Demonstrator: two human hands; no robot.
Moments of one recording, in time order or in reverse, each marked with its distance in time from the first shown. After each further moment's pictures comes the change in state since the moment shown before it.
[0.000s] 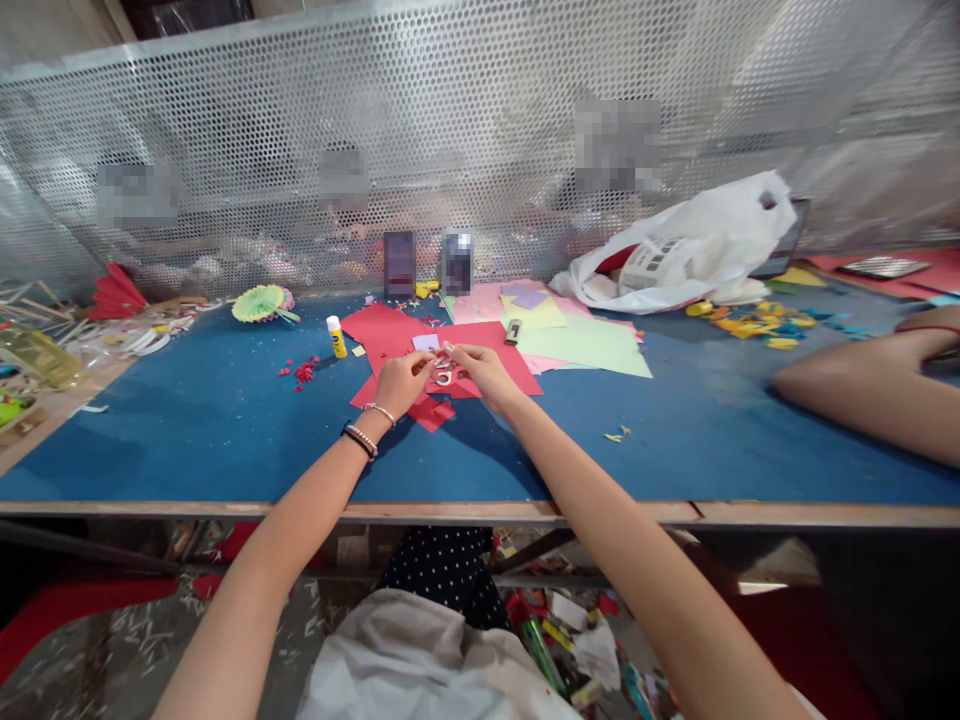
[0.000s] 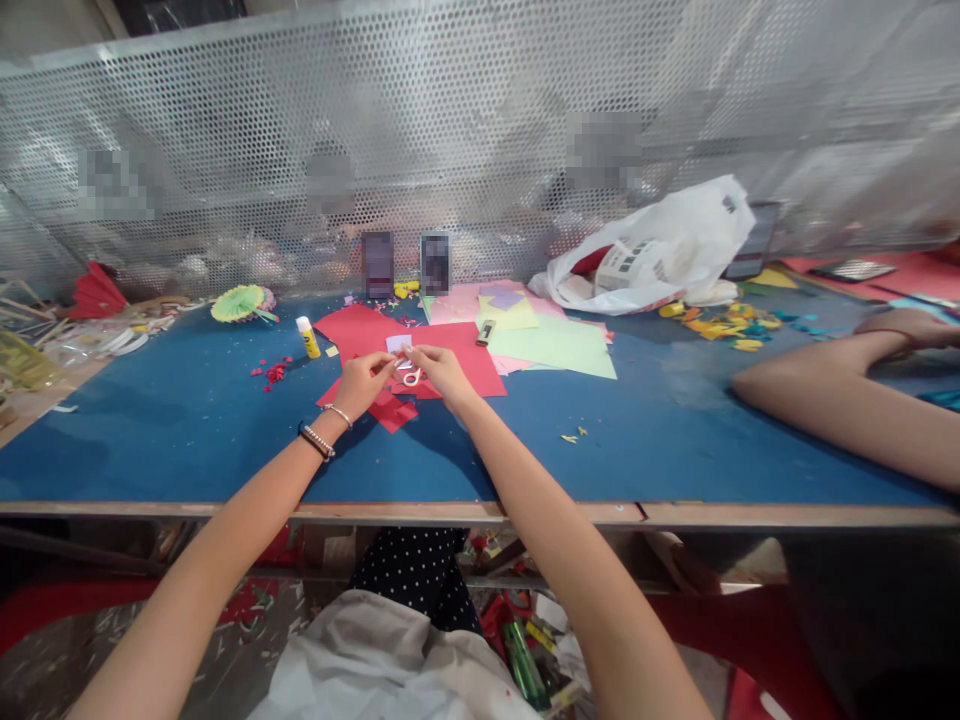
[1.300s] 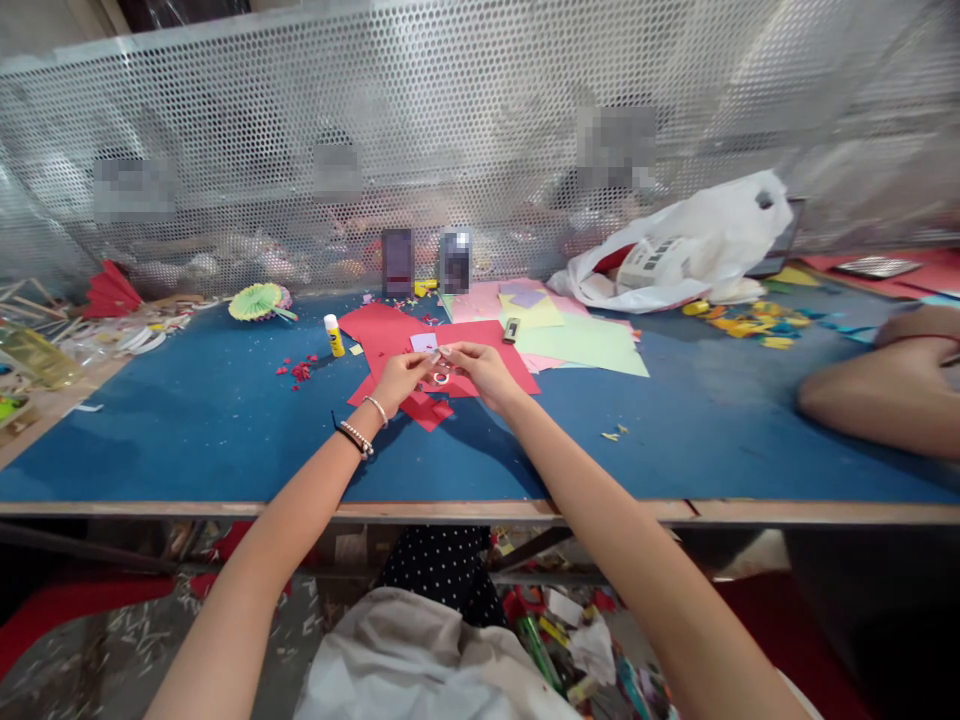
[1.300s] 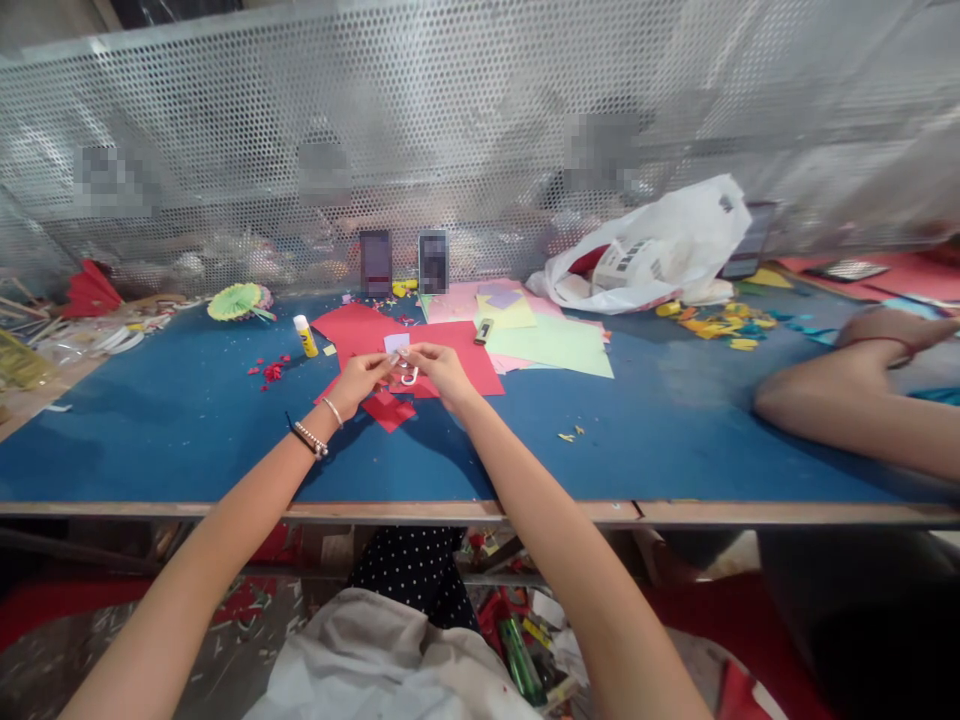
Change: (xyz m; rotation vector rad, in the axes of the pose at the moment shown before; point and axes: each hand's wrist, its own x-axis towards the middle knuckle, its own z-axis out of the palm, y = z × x) left_hand 0.003 0.013 -0.004 -0.583 -0.191 -0.385; right_hand -0.005 -0.005 0.000 0.088 0.005 -0.010
